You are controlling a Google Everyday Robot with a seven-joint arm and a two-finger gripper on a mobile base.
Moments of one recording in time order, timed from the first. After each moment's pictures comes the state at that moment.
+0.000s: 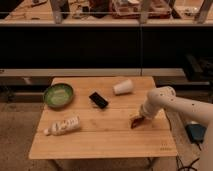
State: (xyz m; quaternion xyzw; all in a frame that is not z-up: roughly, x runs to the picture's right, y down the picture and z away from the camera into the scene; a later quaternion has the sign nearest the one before) arm 0.216 0.174 0.873 -0.15 -0.27 -0.63 0.71
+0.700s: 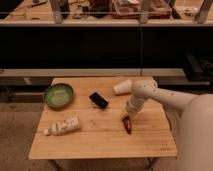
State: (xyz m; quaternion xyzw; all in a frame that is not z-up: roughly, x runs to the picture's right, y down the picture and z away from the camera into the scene) arm 0.127 0.154 0.885 -0.15 -0.36 -0.68 0.62
